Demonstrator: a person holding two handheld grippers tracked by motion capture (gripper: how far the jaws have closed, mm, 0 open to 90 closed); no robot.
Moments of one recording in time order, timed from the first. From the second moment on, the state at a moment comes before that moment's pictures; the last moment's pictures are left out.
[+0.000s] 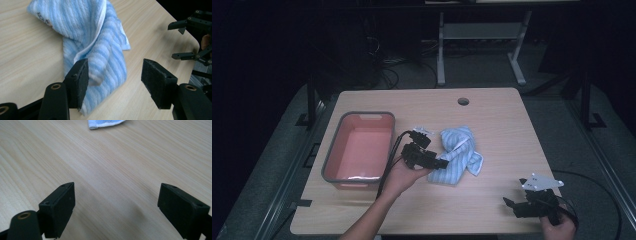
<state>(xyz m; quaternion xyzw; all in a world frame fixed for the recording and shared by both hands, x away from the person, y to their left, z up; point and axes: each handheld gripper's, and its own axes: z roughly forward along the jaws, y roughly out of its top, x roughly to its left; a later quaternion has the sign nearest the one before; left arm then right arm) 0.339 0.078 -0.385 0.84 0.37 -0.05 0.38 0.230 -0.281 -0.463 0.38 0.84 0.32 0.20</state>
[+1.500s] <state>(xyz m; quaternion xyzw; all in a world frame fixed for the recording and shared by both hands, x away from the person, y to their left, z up) 0.279 0.110 -0.415 0.84 0.36 -0.04 0.39 0.228 -0.285 -0.464 0.38 0.84 0.31 0.20</state>
